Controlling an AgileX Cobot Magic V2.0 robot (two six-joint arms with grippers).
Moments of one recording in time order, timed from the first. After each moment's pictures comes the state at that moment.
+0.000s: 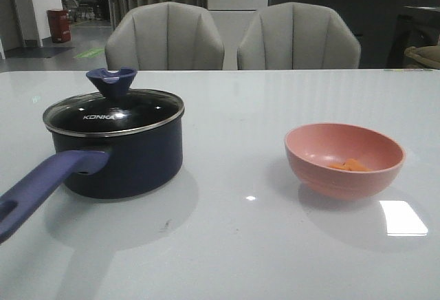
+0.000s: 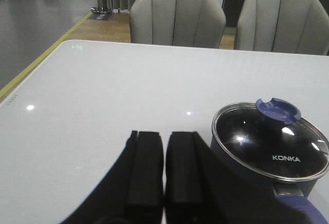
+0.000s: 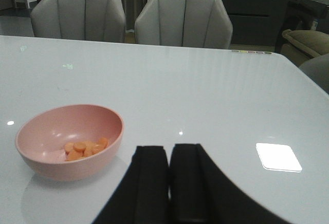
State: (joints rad) left arm -0.04 0.33 -0.34 -0.04 0.27 -0.06; right arm 0.07 -0.01 0.03 -0.02 0.11 0.04
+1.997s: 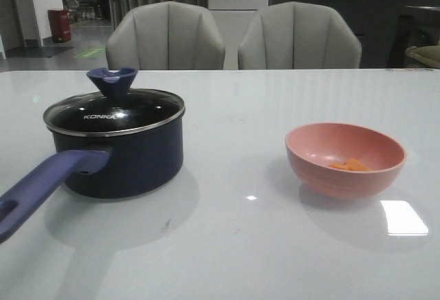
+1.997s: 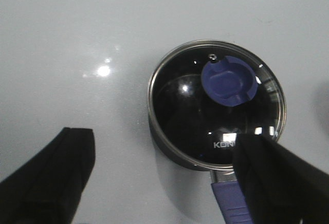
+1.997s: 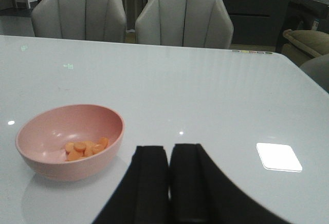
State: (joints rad) left arm -0.24 1.26 -1.14 -0.09 0.75 -0.06; right arm 0.07 -0.01 0.03 -0.02 0.11 0.04
